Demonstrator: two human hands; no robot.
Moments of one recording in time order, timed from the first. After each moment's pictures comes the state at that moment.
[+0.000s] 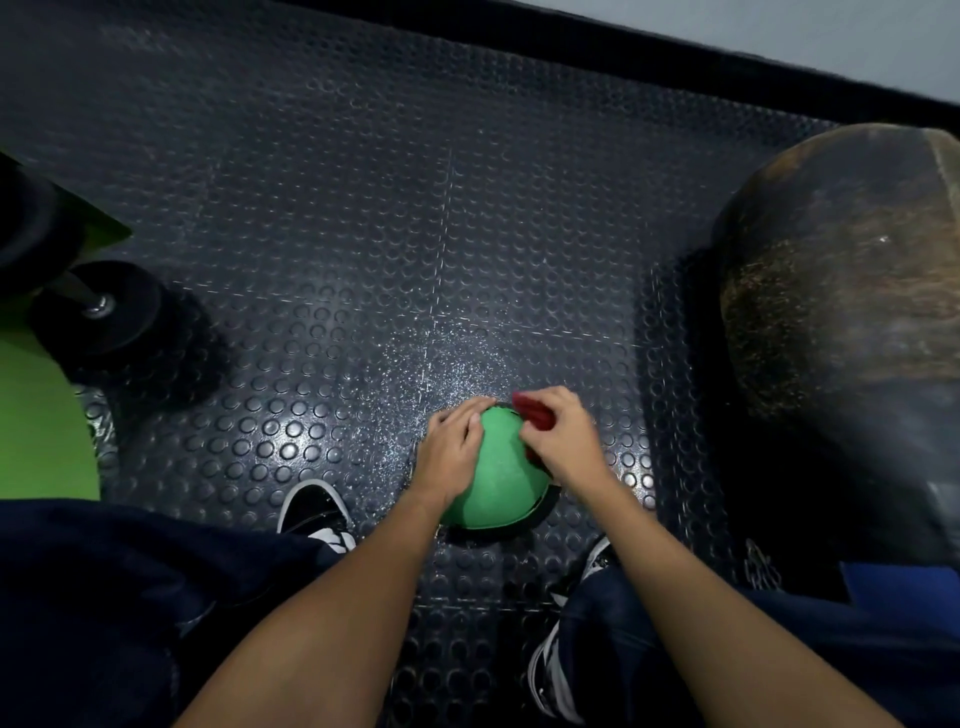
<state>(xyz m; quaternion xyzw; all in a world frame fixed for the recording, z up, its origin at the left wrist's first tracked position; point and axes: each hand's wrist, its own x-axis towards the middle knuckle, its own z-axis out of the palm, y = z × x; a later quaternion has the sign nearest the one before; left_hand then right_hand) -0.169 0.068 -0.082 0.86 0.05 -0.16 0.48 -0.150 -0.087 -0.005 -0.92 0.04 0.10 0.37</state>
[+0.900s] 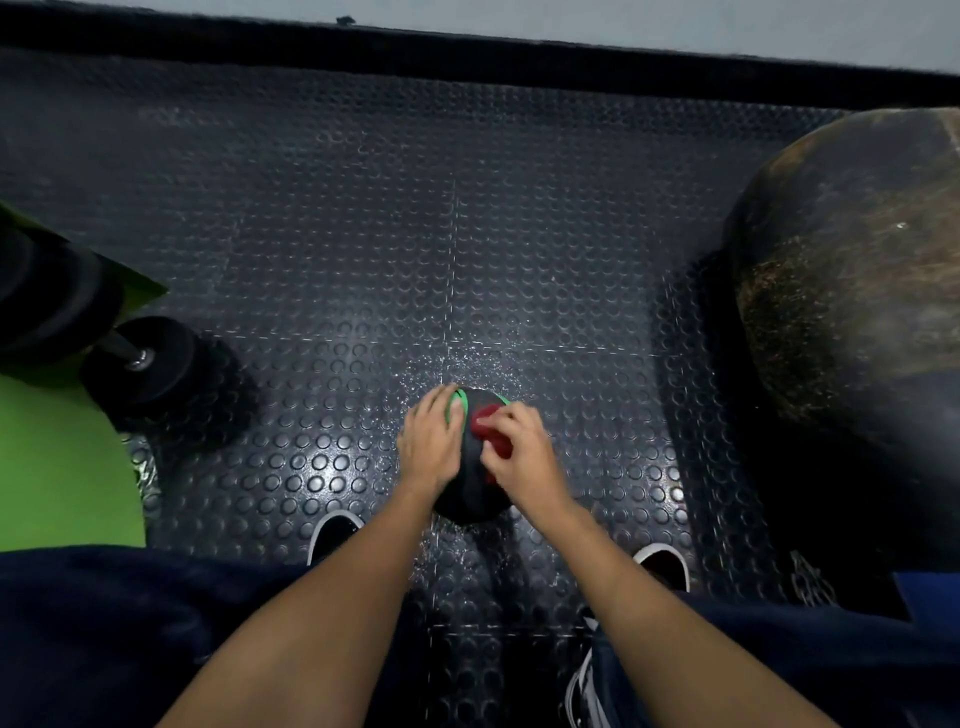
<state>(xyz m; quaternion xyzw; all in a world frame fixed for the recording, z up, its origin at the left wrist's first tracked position) -0.129 0.103 -0.079 0.91 0.11 -0.10 0.38 -0.158 -0.036 -0.017 -0.91 -0.05 0.05 0.41</state>
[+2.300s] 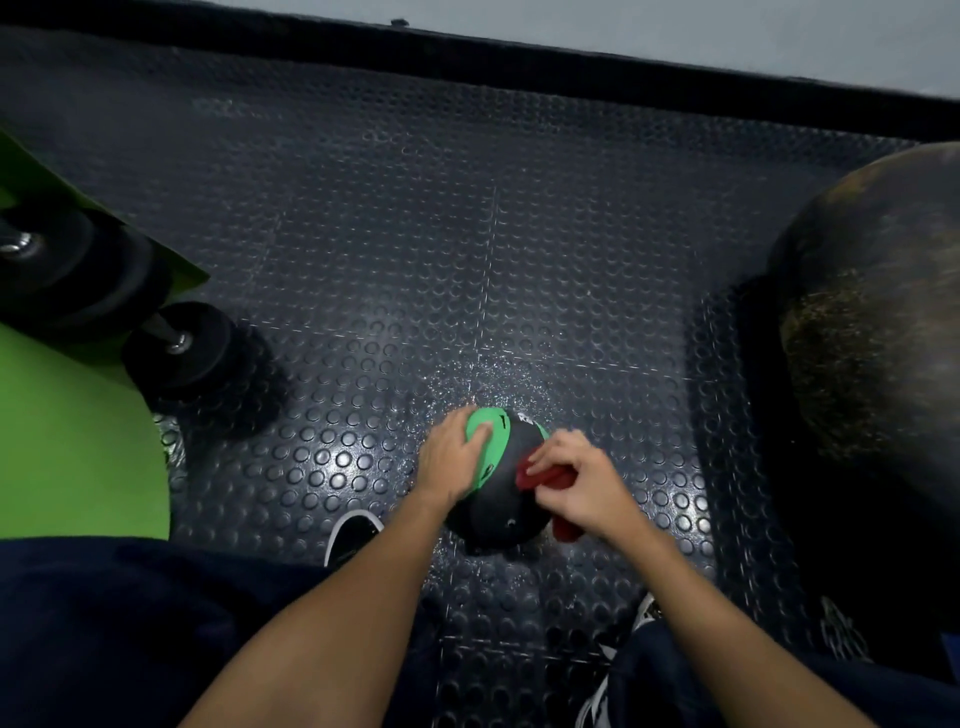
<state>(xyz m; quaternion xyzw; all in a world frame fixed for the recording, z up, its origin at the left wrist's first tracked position) -0.138 0.115 -0.071 0.87 0.13 -0.16 0.44 -0.155 -0.071 -0.005 -0.86 -0.11 0.14 0.47</state>
